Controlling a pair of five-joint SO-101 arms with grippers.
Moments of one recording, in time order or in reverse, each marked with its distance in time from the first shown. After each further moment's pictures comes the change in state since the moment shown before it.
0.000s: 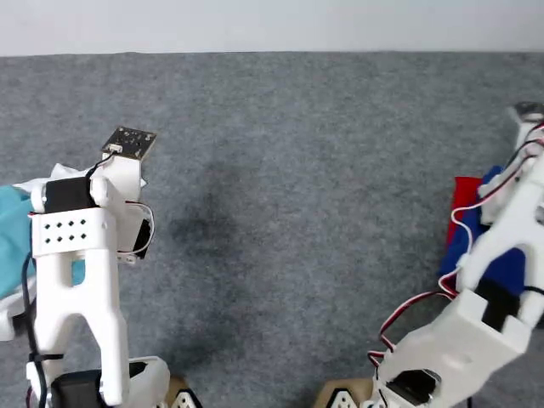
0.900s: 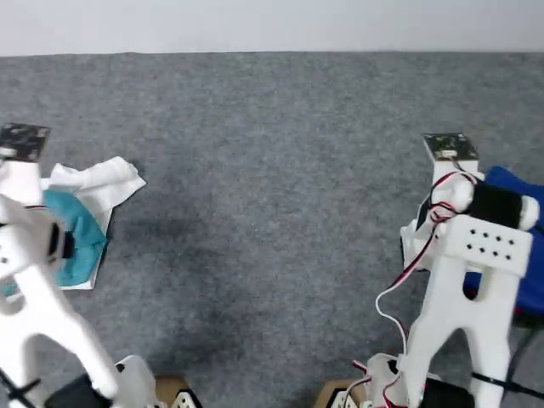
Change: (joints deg) left arm -28.6 0.4 -9.7 -3.4 -17.1; right arm -16.4 -42.2 40.7 0.0 -12.7
